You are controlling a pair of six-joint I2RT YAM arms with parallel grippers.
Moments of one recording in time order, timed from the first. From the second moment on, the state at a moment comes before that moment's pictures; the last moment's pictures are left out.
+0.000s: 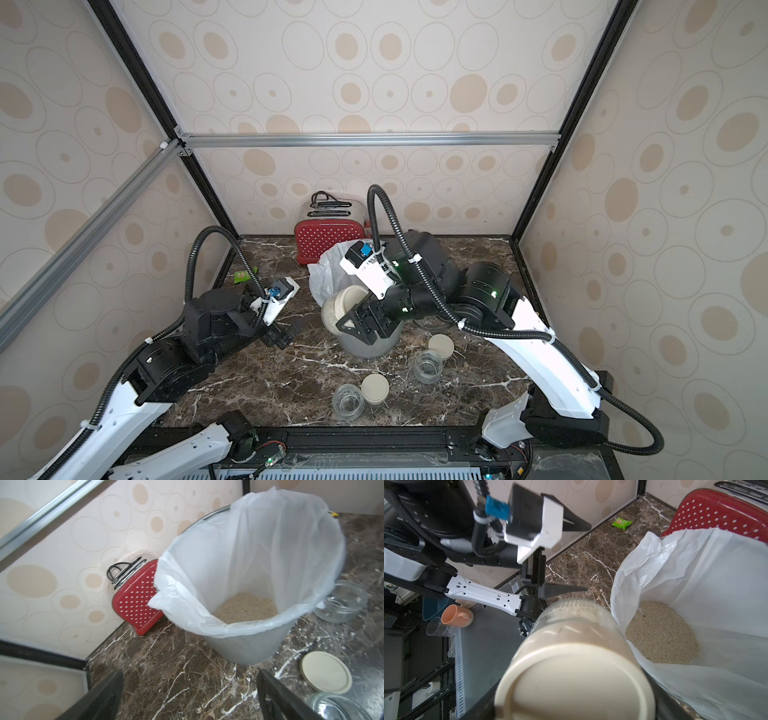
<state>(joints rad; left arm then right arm) -0.69 0.82 1.13 -0.78 -0.12 0.39 1.01 1.43 2.08 -1.28 -0.21 0.19</state>
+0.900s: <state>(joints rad) -0.69 0.89 1.14 -0.49 0.40 0.44 0.93 1.59 2.17 -1.26 -0.40 0.17</state>
